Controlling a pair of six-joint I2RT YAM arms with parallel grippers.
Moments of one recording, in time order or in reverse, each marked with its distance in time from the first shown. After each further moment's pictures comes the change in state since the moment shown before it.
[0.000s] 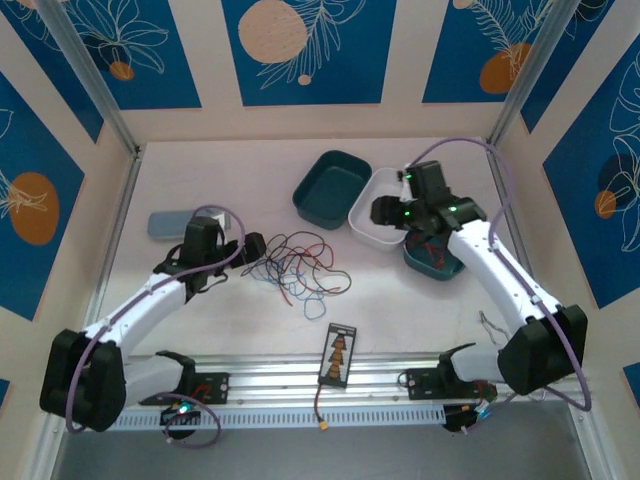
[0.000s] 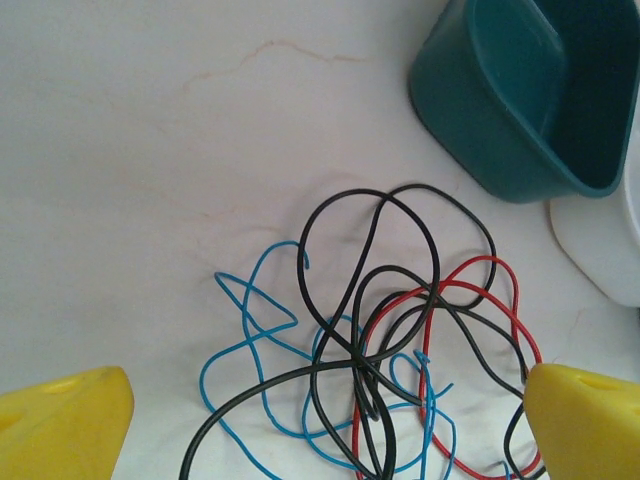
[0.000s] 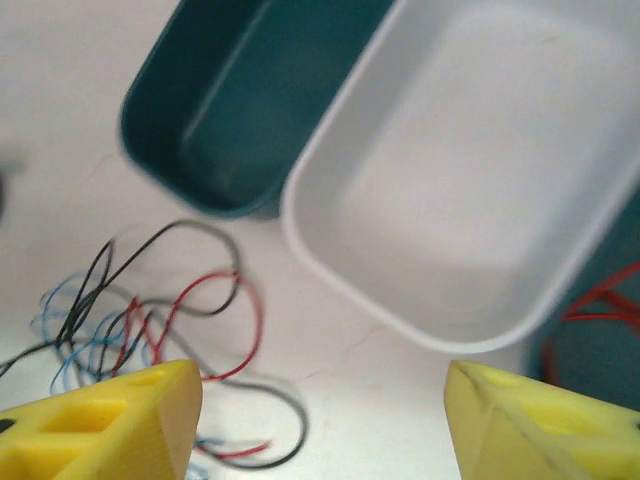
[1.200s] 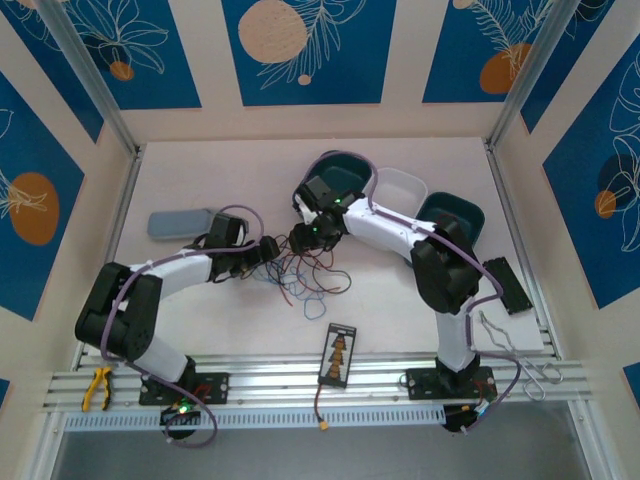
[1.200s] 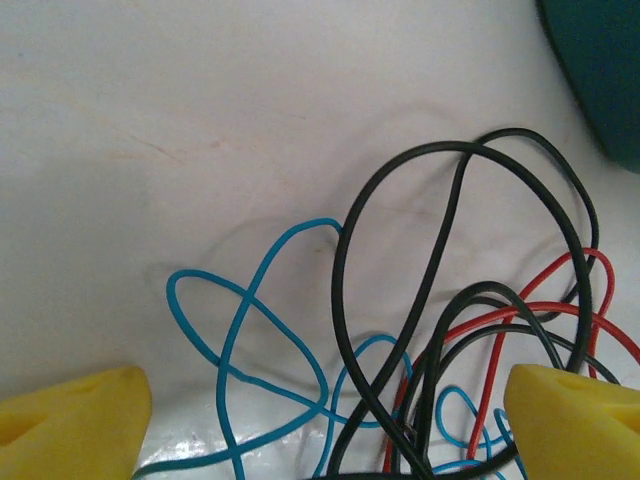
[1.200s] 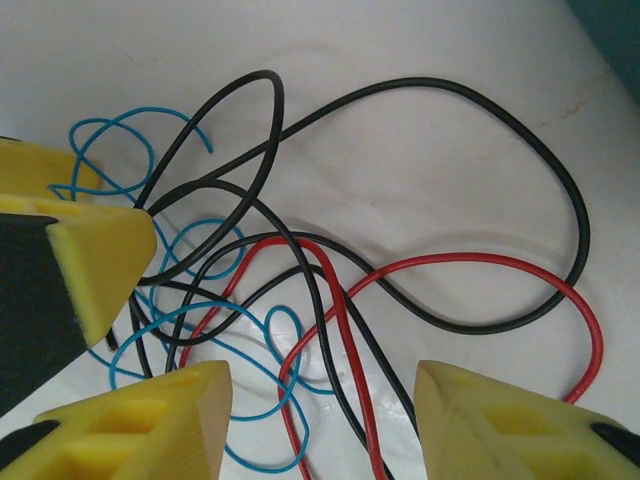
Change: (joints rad) left arm -0.037 0.366 0.076 0.104 0.070 -0.109; right arm 0.335 0.657 0.362 0.008 -0.105 -0.071
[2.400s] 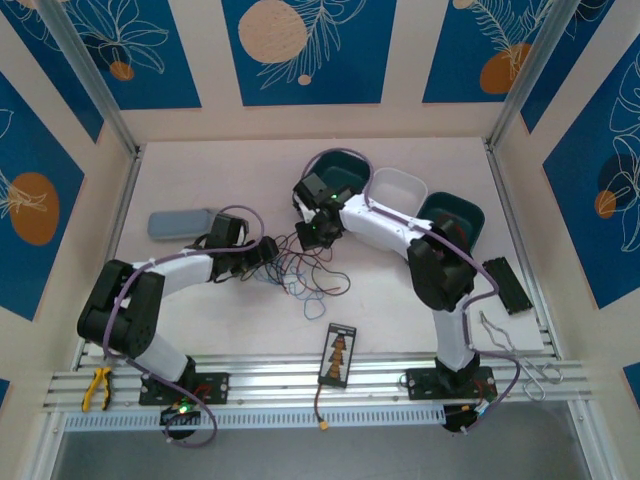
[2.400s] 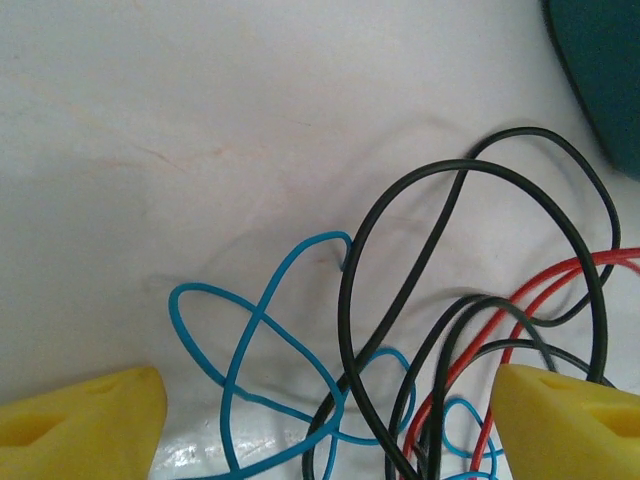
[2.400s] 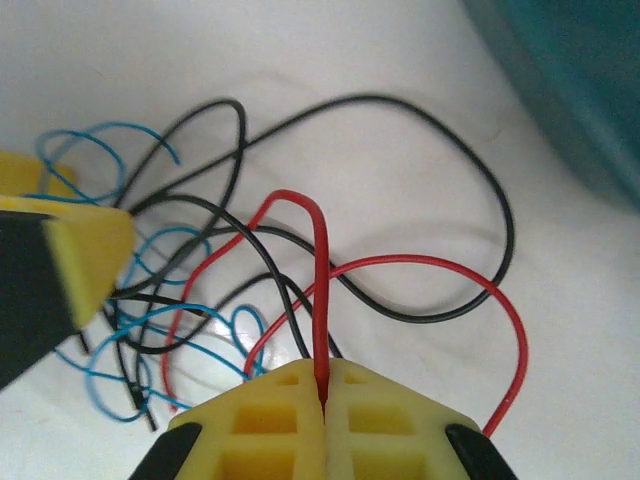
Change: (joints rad) left arm 0.000 0.009 -0.009 0.029 -0.001 -0.010; right arm 0.006 -0.024 0.066 -0.083 0.100 -0.034
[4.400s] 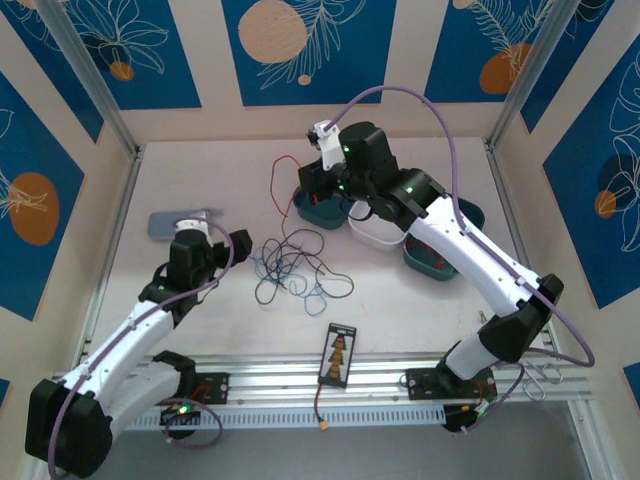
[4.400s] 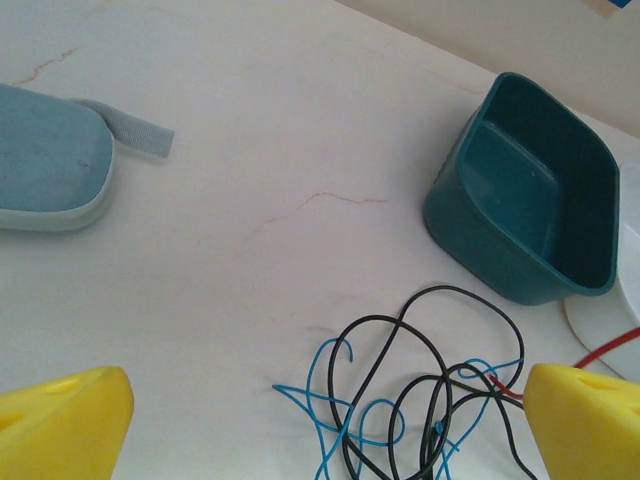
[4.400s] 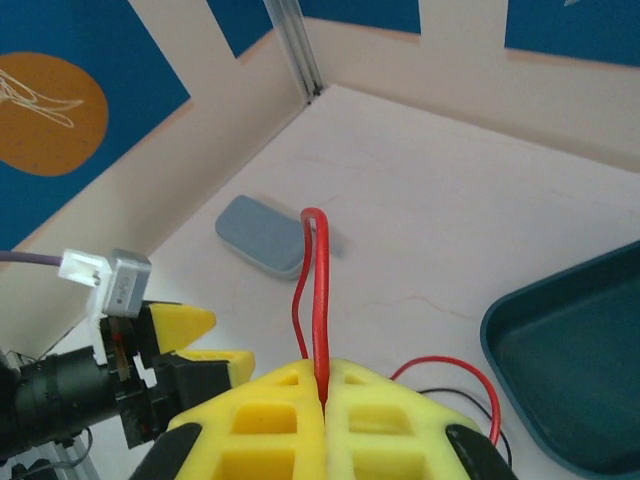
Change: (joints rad) left arm 0.003 -0.645 -0.174 -0.063 -0.331 0.177; right arm 0.025 -0.437 0.122 0.161 -0.028 -0.084
